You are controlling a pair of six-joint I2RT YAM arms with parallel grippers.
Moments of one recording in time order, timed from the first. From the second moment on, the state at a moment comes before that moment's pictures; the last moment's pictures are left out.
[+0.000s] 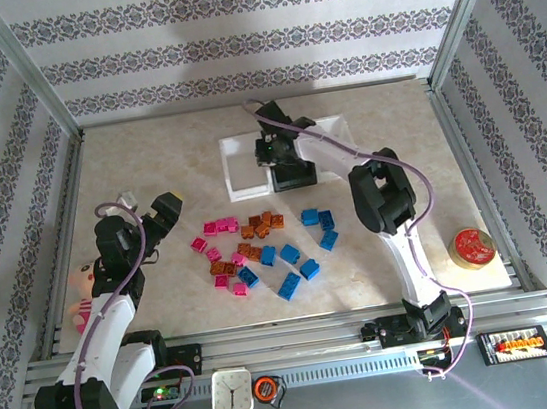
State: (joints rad) left arm 0.04 0.87 0.40 0.17 0.43 -0.89; right arm 0.54 2.27 1.92 -0.65 -0.06 0.61
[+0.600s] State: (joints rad) left arm 0.01 0.87 0.40 0.06 0.43 -0.84; right arm 0.62 2.31 1.98 -0.64 -0.01 0.68
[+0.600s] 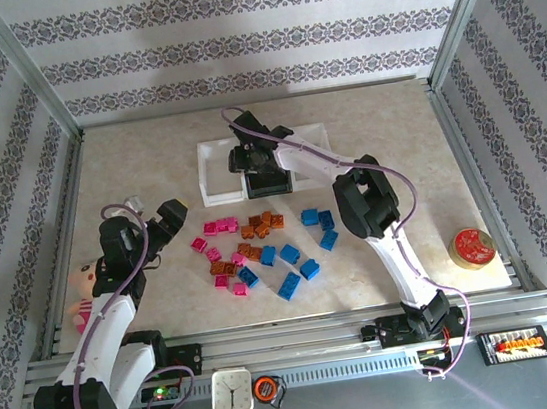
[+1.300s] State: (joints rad) left arm -0.10 0.87 0.42 0.01 0.45 -0.80; right arm 0.80 1.60 1.04 -0.60 -0.05 0.31
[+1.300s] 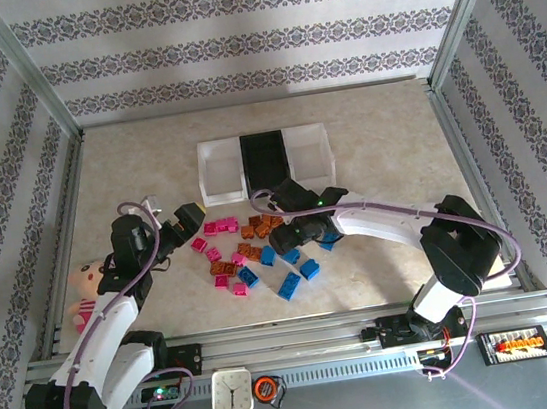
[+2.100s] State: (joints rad) left arm -0.10 0.82 0.40 -0.05 0.45 -0.80; right arm 0.84 1.77 1.07 -0.64 -0.10 0.17
